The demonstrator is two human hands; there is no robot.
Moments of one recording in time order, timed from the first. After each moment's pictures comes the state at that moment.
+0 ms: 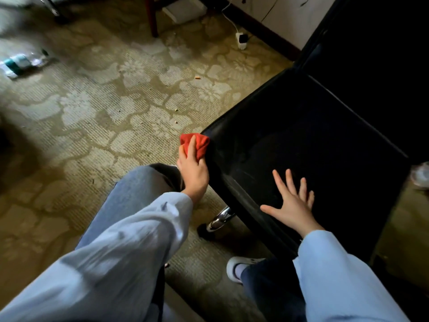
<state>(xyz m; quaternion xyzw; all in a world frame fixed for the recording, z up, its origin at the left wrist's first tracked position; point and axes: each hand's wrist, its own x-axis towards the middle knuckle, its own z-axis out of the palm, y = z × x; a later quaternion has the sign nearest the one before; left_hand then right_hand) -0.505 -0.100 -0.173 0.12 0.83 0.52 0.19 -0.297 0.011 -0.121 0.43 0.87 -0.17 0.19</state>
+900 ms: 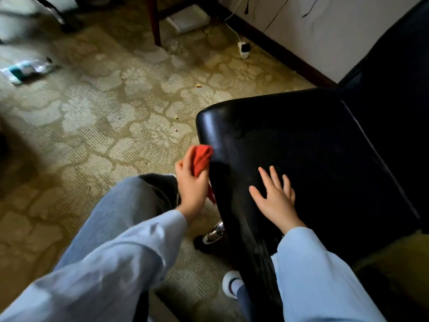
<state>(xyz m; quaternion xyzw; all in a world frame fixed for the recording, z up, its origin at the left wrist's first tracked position) -0.492 -0.093 -0.157 0.09 0.77 0.62 0.14 -0.351 0.023 -0.123 0.44 0.87 -0.22 0.10</state>
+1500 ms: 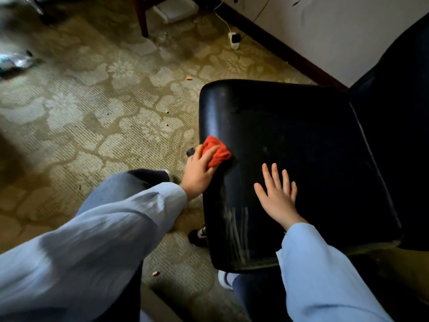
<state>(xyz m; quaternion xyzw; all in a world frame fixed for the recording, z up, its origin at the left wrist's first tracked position) -0.510 -0.067 -0.175 0.38 0.81 0.38 0.26 -0.325 0.037 -0.128 0.45 0.85 -0.21 0.17</state>
